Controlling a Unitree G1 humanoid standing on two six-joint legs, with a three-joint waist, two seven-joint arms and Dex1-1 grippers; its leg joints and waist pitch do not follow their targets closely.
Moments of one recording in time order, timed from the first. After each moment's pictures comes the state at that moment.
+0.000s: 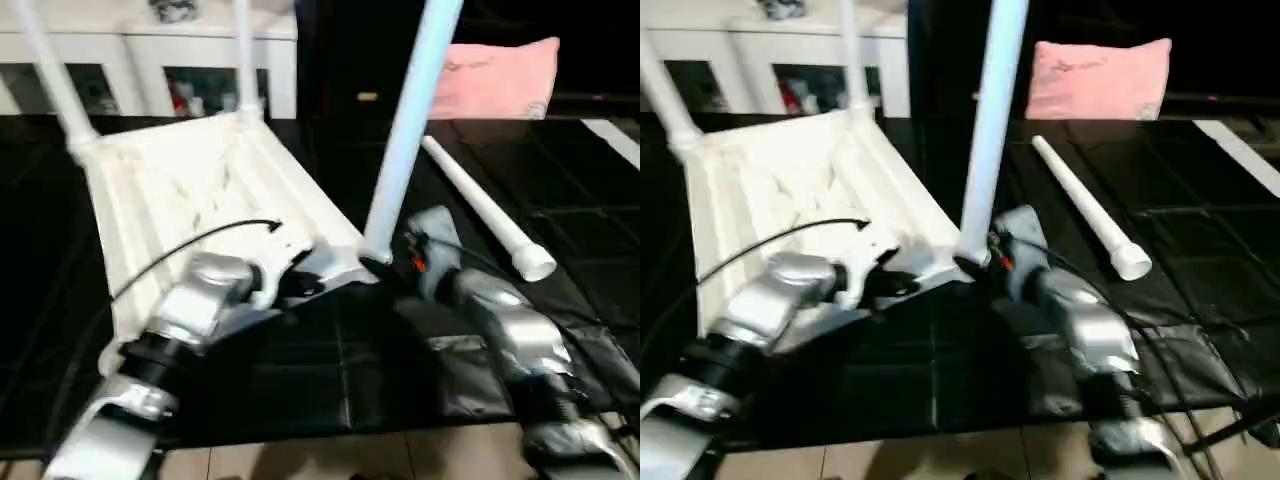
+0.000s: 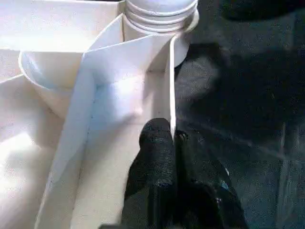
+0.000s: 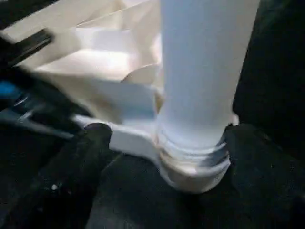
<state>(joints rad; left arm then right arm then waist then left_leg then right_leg) -0.59 0.33 -0.27 0.44 0.02 0.41 -1.00 -0.39 -0.27 0.03 0.31 0.19 0.38 0.82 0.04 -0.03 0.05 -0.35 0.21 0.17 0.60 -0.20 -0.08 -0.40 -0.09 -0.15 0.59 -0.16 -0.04</state>
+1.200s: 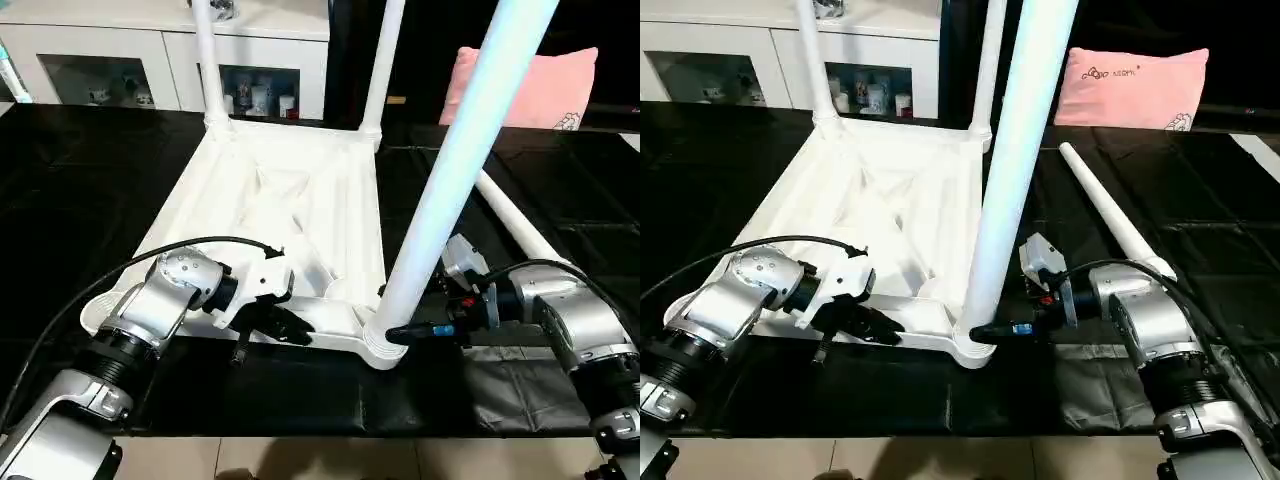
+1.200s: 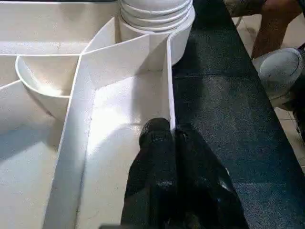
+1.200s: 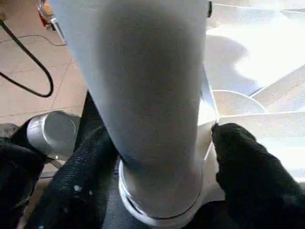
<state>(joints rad) -0.59 0.48 -0.38 0.46 -0.03 0.08 -1.46 -0.48 -0.51 0.17 0.42 0.25 0.20 1.50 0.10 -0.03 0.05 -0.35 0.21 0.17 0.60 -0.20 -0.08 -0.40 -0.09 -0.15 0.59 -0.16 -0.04</state>
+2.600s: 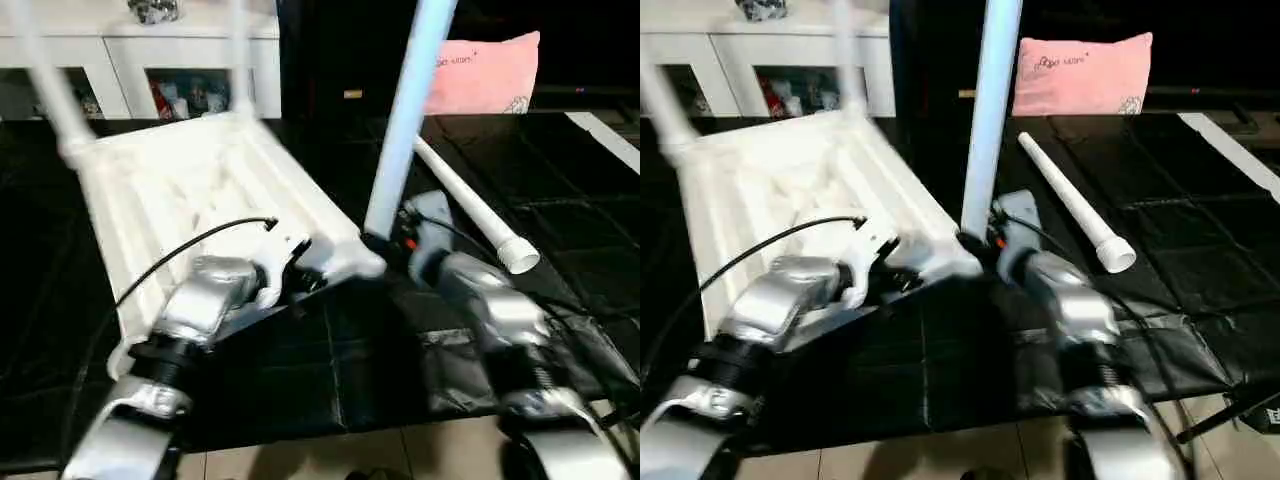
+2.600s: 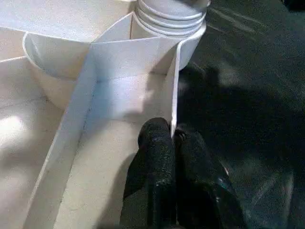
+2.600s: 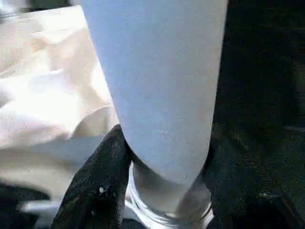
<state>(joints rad) -0.59 0.17 -0.17 0.42 0.00 0.61 -0.79 -0.59 -0.08 -0.04 0.54 0.13 0.36 0.44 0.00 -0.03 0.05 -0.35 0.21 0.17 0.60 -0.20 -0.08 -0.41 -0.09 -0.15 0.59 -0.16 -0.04</state>
